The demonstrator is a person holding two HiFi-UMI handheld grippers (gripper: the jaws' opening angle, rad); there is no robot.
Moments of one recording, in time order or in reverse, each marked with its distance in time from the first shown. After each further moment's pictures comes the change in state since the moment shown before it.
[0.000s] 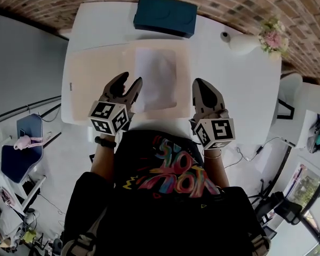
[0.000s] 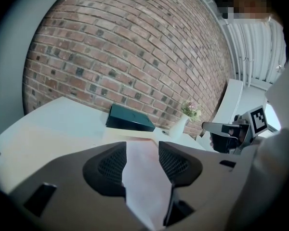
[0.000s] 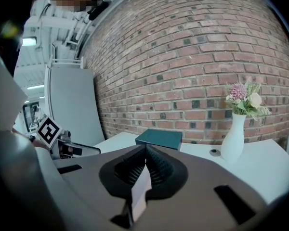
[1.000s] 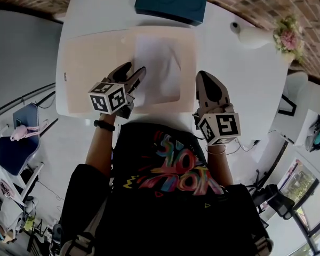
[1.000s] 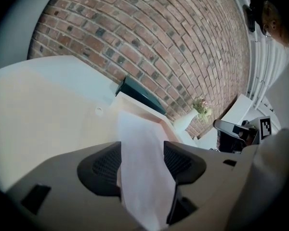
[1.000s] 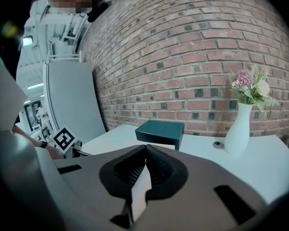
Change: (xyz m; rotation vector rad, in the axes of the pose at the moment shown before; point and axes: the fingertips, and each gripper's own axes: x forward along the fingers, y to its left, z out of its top) left arm 0.052 0.045 -0.071 -0.267 0.146 -0.053; right arm 0.029 -0.008 -0.028 0.010 0.091 0.022
